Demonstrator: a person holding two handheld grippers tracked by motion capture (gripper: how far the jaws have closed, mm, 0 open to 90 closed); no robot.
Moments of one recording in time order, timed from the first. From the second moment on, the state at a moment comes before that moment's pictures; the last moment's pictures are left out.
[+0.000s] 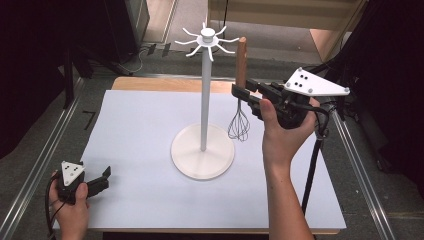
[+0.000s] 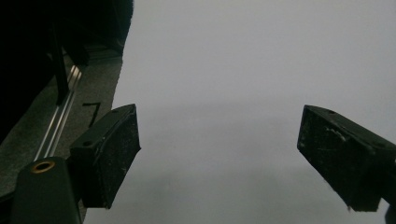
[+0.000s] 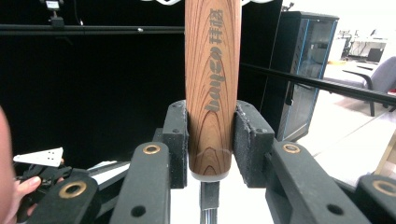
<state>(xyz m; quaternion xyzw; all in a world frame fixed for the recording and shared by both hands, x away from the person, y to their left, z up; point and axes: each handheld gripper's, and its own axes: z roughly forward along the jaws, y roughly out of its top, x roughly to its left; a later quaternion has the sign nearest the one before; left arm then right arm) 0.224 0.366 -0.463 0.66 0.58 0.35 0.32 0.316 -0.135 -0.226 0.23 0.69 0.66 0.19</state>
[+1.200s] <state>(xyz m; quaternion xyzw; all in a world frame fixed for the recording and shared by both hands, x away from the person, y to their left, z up) 0.225 0.365 -0.463 0.66 0.58 0.36 0.32 0.322 -0.122 -0.230 0.24 0.70 0.64 0.21</state>
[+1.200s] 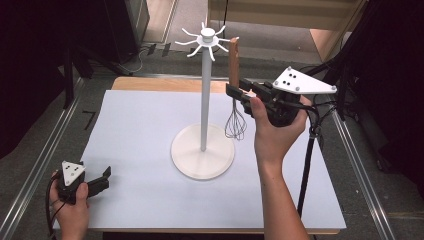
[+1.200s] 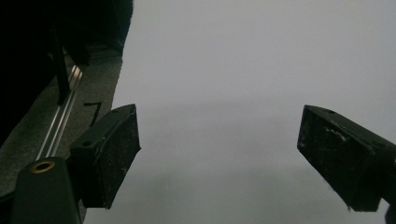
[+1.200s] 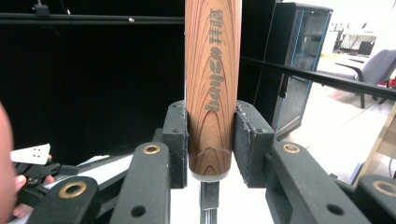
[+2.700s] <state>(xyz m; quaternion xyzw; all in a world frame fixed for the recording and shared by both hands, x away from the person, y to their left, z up) 0.225 0.365 -0.463 0.66 0.58 0.35 0.32 0.328 -0.106 -0.247 0.24 0.68 0.66 0.20</state>
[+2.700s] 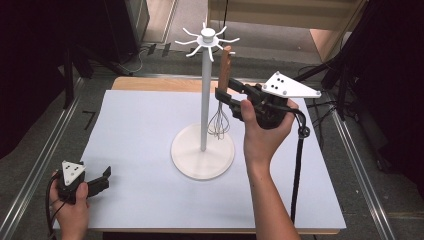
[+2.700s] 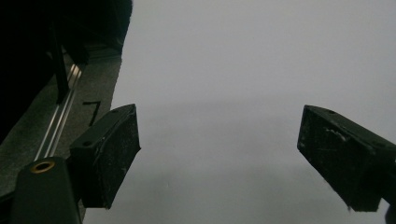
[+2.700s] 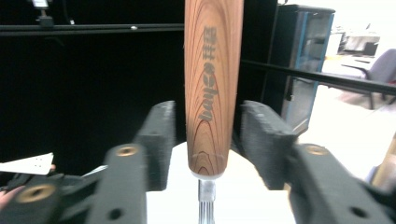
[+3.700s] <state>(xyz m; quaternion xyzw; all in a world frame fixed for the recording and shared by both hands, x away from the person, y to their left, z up) 0.226 0.364 -0.464 0.66 0.58 0.35 0.32 0.322 -0.151 -0.294 0.35 0.68 0.58 0.27</state>
